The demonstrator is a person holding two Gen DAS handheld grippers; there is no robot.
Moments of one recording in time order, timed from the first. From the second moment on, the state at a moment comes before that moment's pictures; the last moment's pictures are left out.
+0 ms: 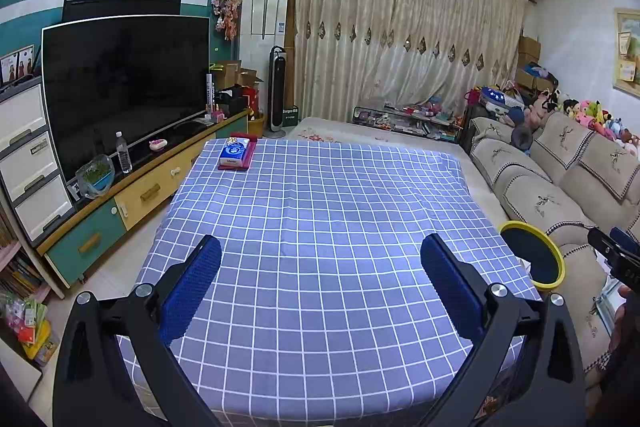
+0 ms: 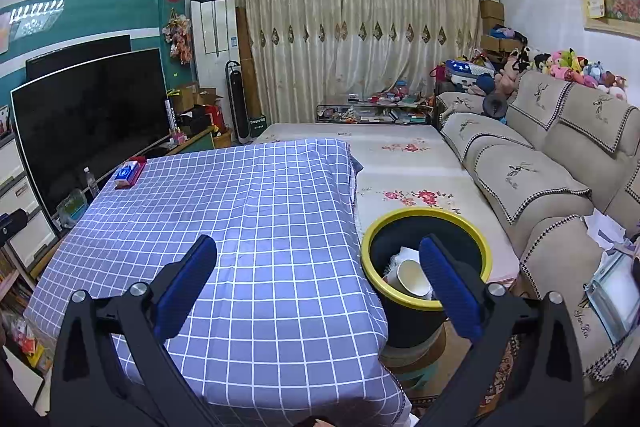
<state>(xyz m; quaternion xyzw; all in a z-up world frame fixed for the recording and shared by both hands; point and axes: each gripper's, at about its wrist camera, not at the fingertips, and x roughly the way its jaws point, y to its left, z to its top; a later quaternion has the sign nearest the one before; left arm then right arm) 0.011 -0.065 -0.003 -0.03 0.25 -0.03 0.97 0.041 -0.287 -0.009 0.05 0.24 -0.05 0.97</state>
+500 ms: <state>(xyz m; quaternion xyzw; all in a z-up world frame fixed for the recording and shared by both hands) 0.007 -0.065 -0.005 -0.04 0.25 -0.02 0.97 0.049 -0.275 -0.015 0.04 0.25 -0.03 0.97</state>
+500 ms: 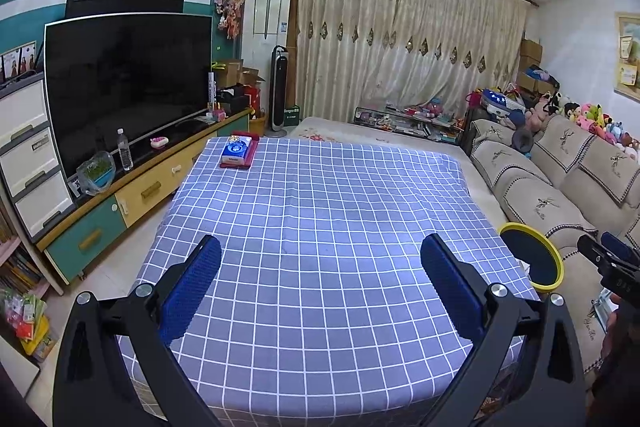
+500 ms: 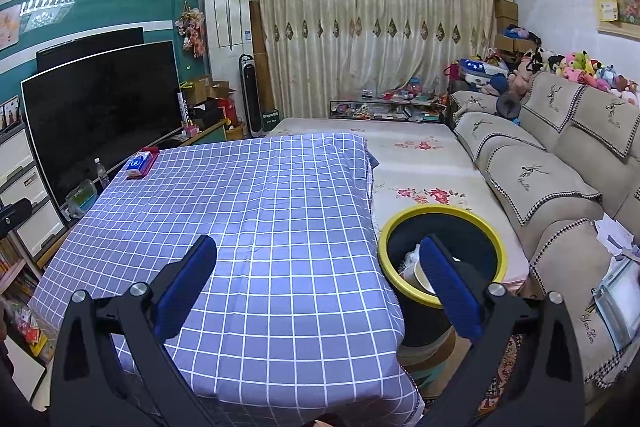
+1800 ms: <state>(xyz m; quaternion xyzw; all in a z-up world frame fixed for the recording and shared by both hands) 0.005 -0.068 -0.003 -0.03 0.26 -0.02 0.97 0.052 -0.276 -0.015 0.05 0.24 -0.03 0.97</state>
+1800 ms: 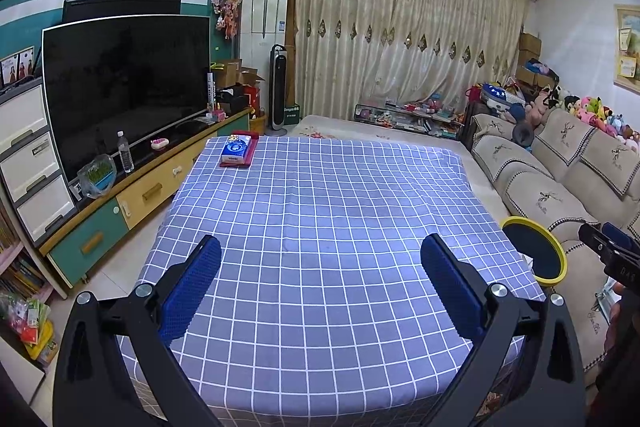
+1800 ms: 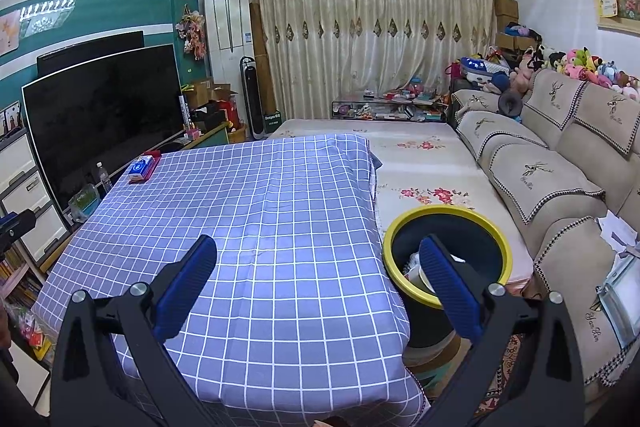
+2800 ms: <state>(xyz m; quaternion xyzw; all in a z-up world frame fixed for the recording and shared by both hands) 0.009 -0.073 -0.011 -0.03 0.26 -0.03 0.96 0.053 -0.273 -0.018 0.05 0.25 -0.03 0.97</state>
